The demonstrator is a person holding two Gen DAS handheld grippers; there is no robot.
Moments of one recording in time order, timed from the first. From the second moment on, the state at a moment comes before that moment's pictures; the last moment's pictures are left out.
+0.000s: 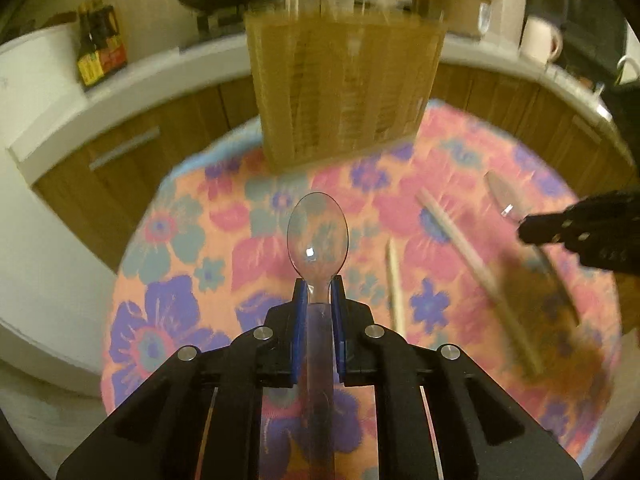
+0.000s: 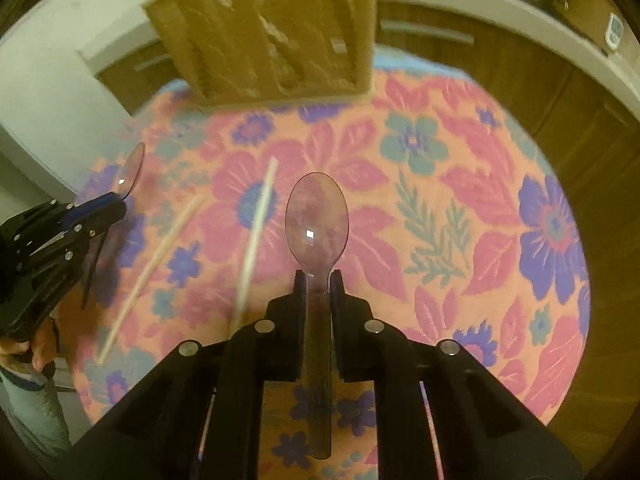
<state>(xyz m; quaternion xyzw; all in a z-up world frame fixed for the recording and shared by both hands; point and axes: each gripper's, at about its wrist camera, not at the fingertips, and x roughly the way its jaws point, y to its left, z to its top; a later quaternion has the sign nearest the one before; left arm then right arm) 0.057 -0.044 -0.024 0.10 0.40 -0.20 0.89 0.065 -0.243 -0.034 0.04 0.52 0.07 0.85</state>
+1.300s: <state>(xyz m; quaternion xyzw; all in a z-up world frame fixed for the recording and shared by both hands) 0.203 -0.066 0.090 -0.09 0.08 -0.22 0.97 0.214 -0.238 0.104 0.09 0.15 0.02 0.98</state>
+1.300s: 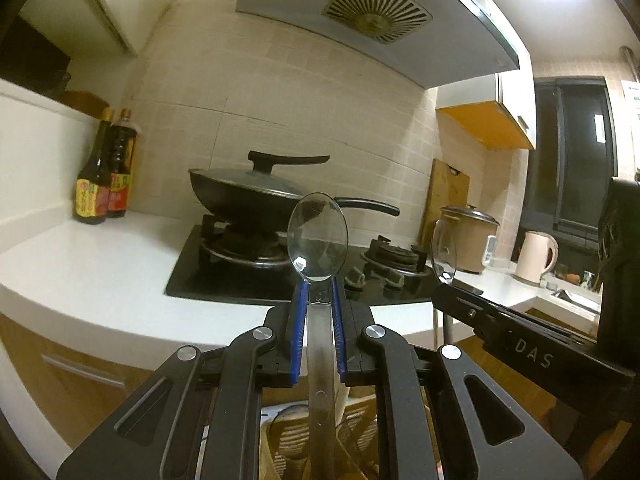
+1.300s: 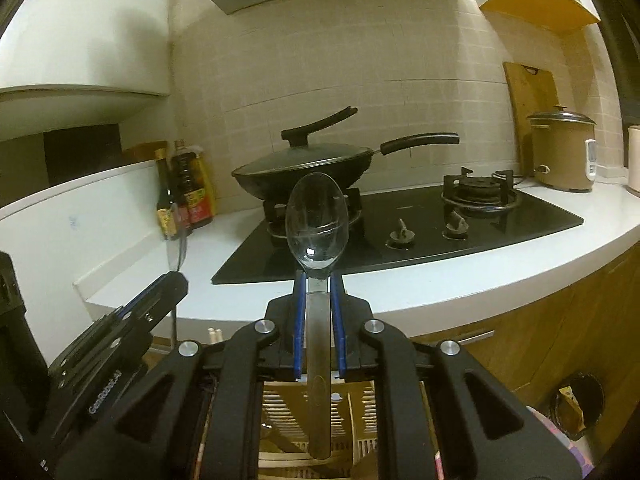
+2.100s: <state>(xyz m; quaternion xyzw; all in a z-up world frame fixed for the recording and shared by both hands) 0.052 -0.012 0.039 -0.07 0.18 -0.24 0.95 0.050 -0.249 0.019 0.12 0.29 0.06 0.95</state>
